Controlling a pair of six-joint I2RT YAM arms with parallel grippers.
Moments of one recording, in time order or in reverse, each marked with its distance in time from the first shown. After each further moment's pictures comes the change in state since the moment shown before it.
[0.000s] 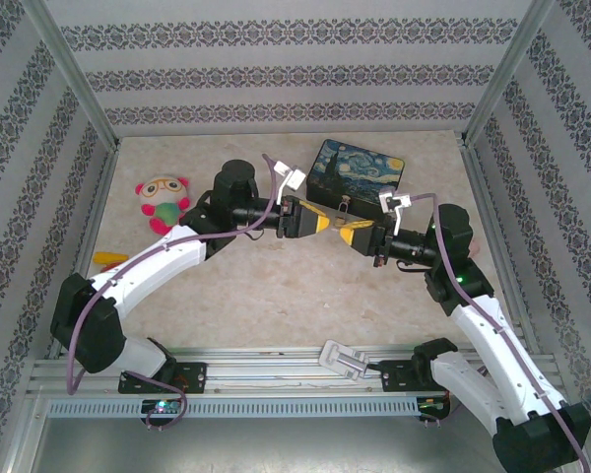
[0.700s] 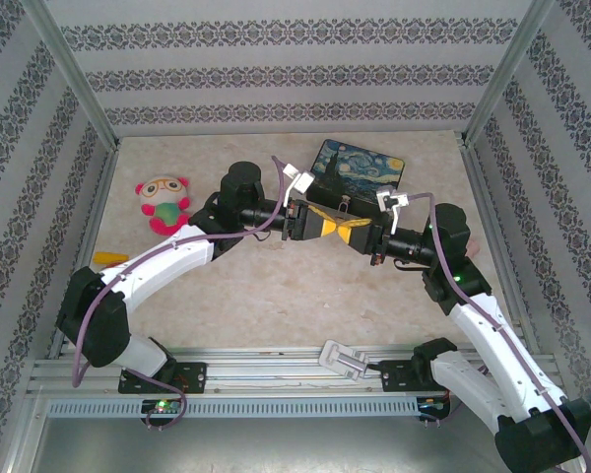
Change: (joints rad) left arm -0.026 0.039 0.000 0.098 0.074 -0.058; right arm 0.022 0.011 0.000 0.027 0.040 0.000
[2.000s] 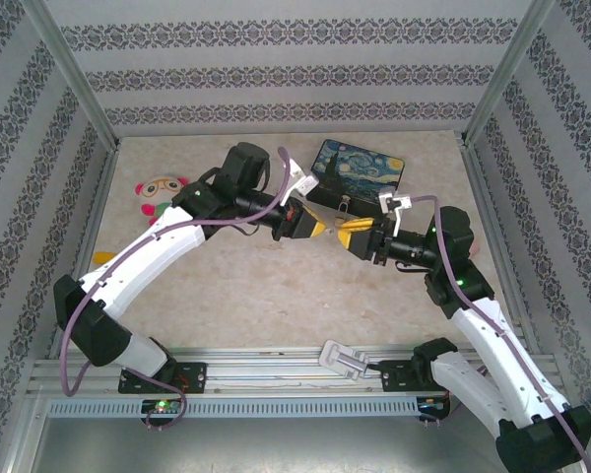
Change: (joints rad) left arm -0.013 0.016 0.381 -0.844 -0.163 0.544; right arm 0.014 -0.029 -0.002 -0.006 -0.011 0.014
